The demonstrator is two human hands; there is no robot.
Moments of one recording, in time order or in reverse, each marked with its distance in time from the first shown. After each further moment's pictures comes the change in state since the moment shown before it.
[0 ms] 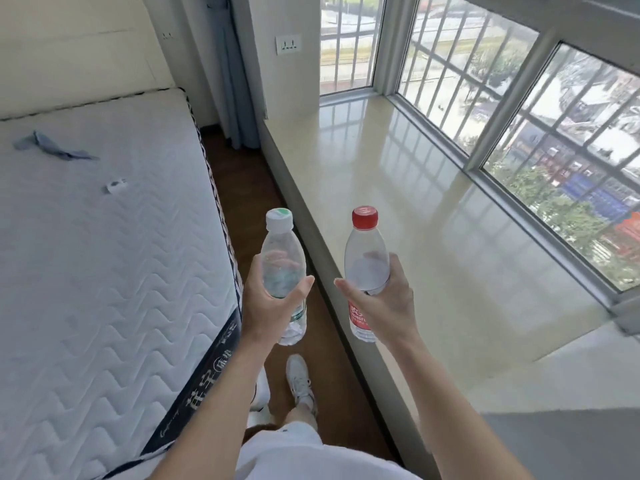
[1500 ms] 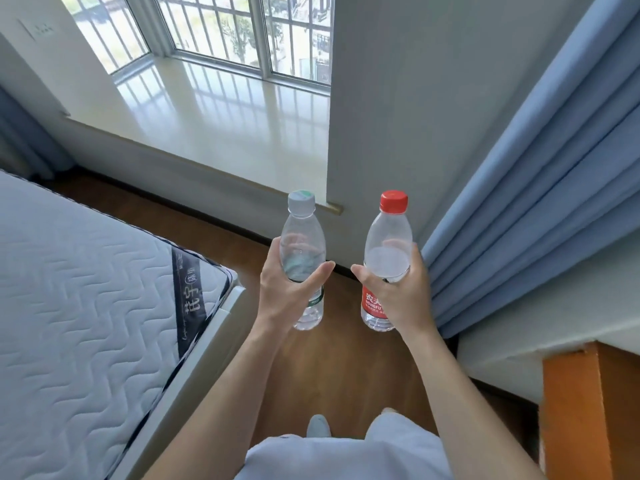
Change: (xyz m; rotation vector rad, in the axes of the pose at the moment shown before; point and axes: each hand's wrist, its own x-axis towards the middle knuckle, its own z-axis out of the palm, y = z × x) left_hand -0.385 -0.002 -0.265 -0.209 -0.842 0.140; right_hand -0.604 -0.074 0.070 0.033 0.807 0.260
